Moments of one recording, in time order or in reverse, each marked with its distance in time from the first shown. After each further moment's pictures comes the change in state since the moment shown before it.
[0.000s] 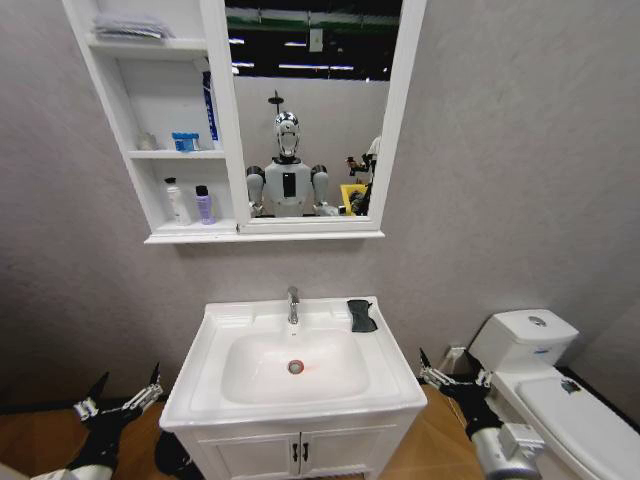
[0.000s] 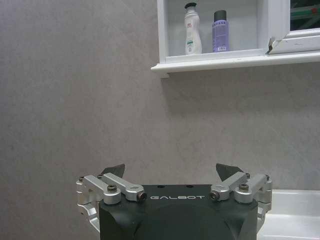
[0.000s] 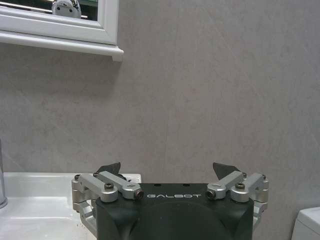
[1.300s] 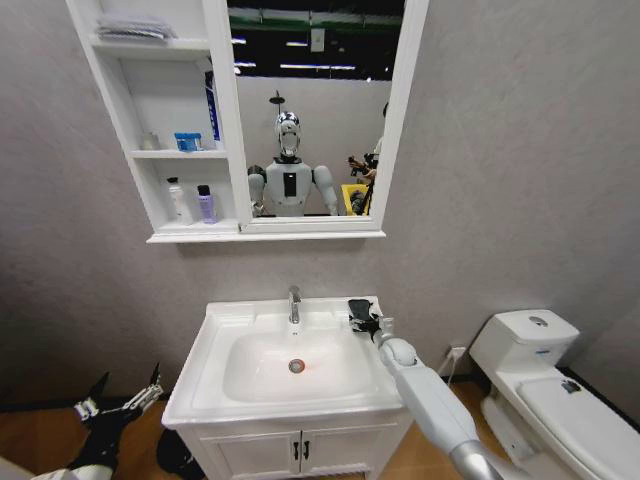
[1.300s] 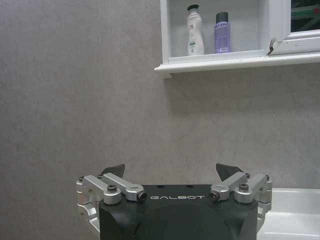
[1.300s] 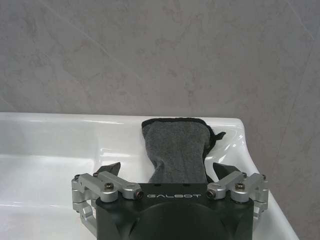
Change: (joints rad) left arm 0.000 0.000 0.000 0.000 0.000 0.000 0.000; right arm 1.088 -0.158 -0.644 -1.280 0.225 0.017 -0.003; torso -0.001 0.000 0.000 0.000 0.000
